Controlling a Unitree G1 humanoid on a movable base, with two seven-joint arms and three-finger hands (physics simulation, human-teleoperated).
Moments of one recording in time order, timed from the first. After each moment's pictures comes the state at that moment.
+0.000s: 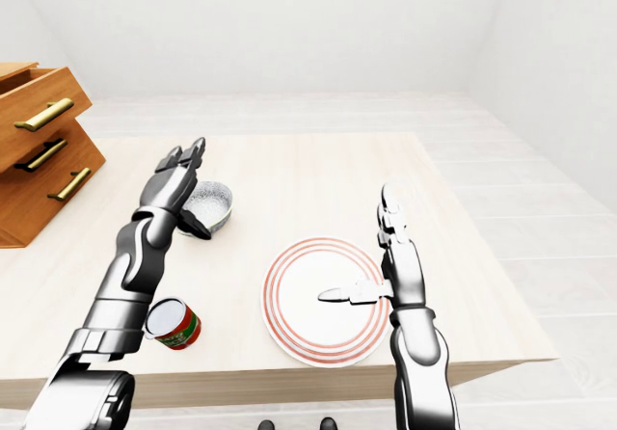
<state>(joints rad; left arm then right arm) -0.58 0.26 0.02 0.33 0.96 0.09 -0.14 0.14 -0.02 -0.09 -0.43 -0.06 0.09 0.14</state>
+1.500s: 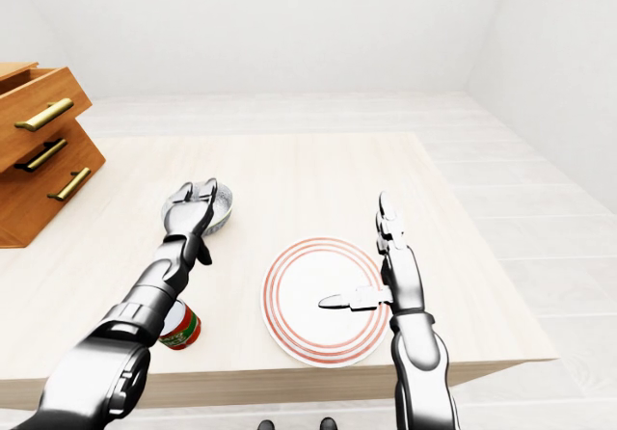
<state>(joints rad) -0.74 0.21 -0.06 1.03 1.16 0.09 0.22 0.17 -0.02 -0.09 -0.41 -0.07 0.09 0.16</state>
